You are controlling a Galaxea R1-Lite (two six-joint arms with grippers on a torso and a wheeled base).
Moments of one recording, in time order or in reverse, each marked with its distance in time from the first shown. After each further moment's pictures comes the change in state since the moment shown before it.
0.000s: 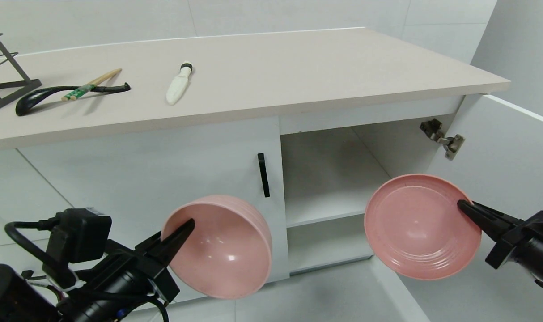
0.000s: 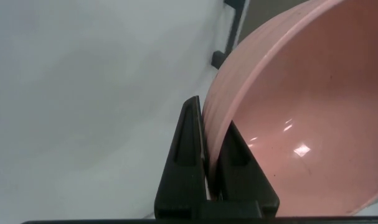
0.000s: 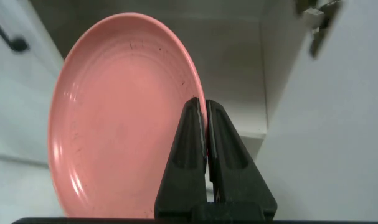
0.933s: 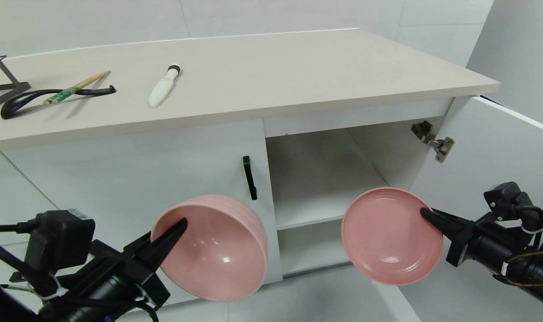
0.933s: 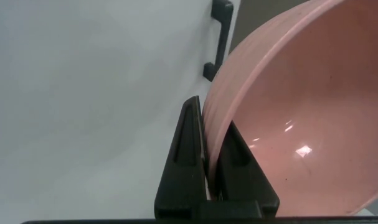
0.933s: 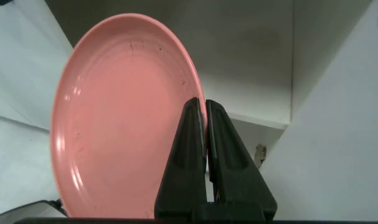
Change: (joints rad) left arm 0.000 -0.074 0.000 0.050 0.001 0.038; right arm 0.084 0.201 -0.086 0.002 -0.001 0.000
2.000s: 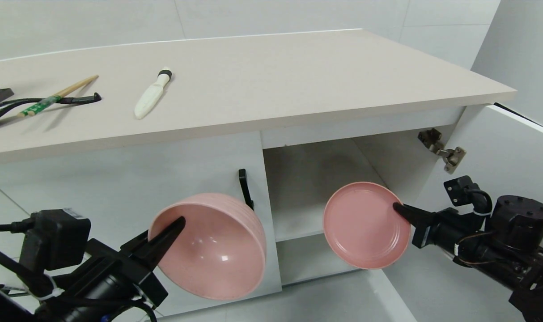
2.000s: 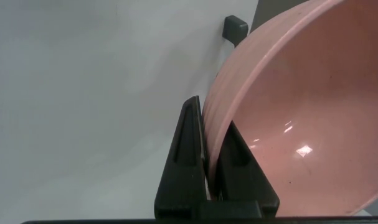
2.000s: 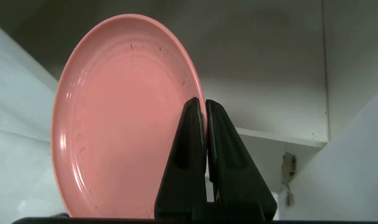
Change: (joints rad) left arm 0.003 -0.011 0.000 -0.001 -0.001 0.013; right arm 0.043 0.214 -0.186 -0.002 -0.004 0.183
